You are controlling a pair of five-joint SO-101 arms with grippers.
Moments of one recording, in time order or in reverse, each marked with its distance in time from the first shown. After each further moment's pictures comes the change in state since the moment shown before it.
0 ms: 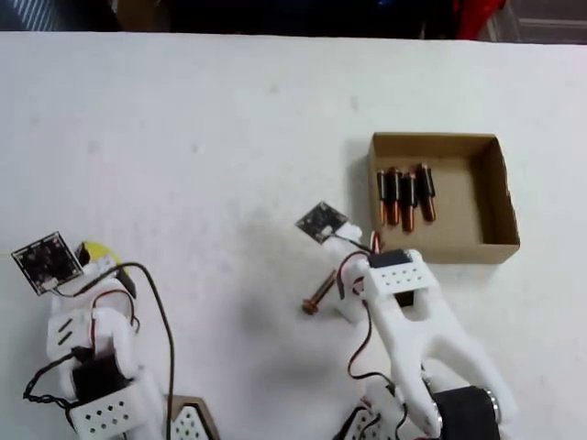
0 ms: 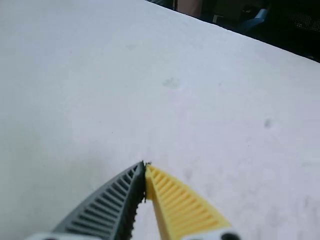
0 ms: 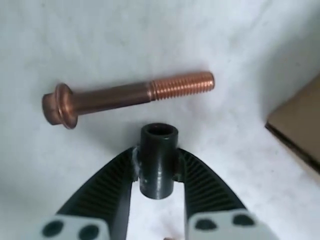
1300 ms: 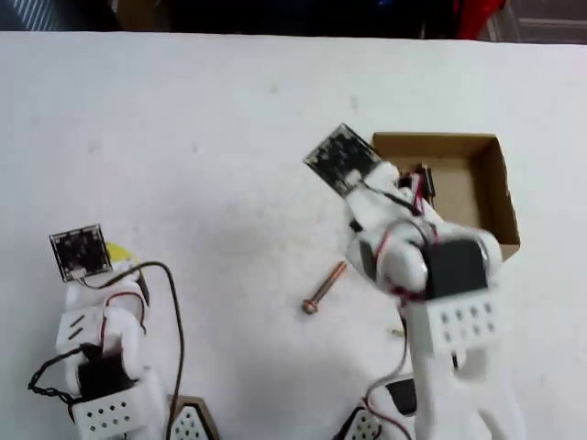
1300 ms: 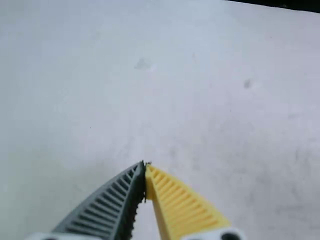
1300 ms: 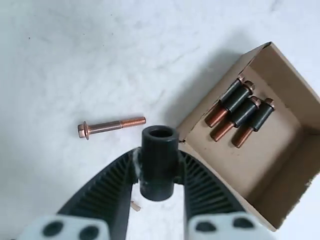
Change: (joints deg) left arm 5.5 0.0 0.0 3.7 -9.0; right arm -0.4 -22.2 -42.0 41.1 -0.4
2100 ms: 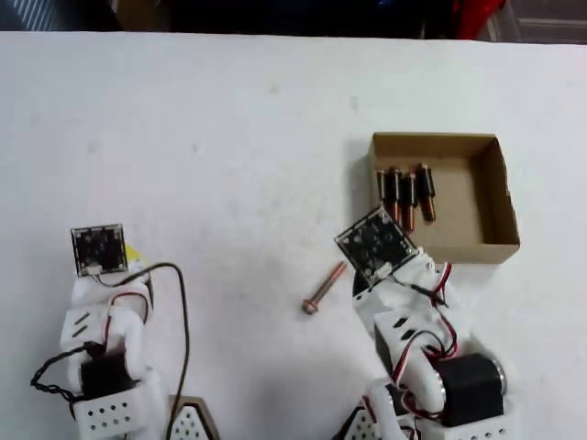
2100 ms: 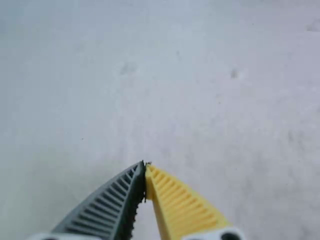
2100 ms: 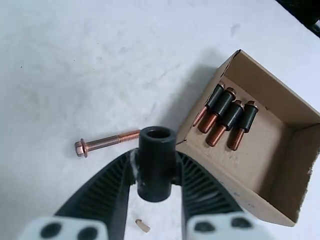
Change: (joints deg) left arm 2.4 0.0 0.0 0.0 -6.4; right arm -0.2 -34.8 25.3 -5.5 -6.2
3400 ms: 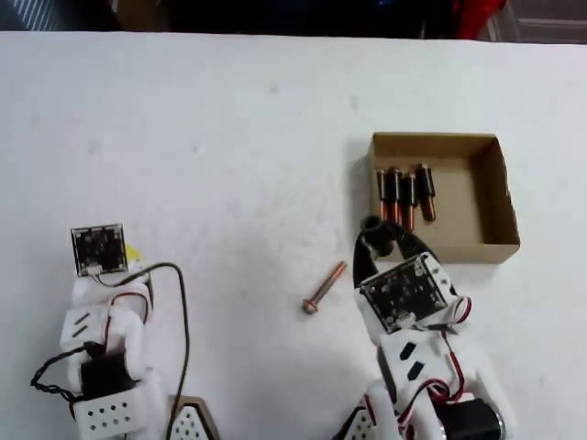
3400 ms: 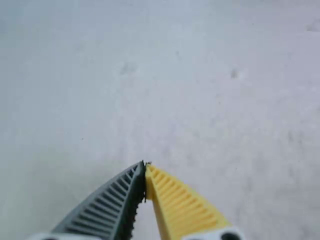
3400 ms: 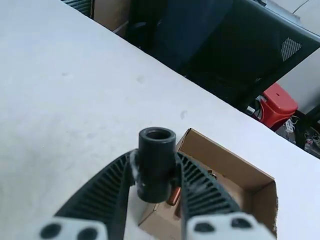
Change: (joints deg) left arm 0.0 0.0 0.0 0.0 0.0; right arm -0.1 -19.0 10.9 -17.2 -2.9
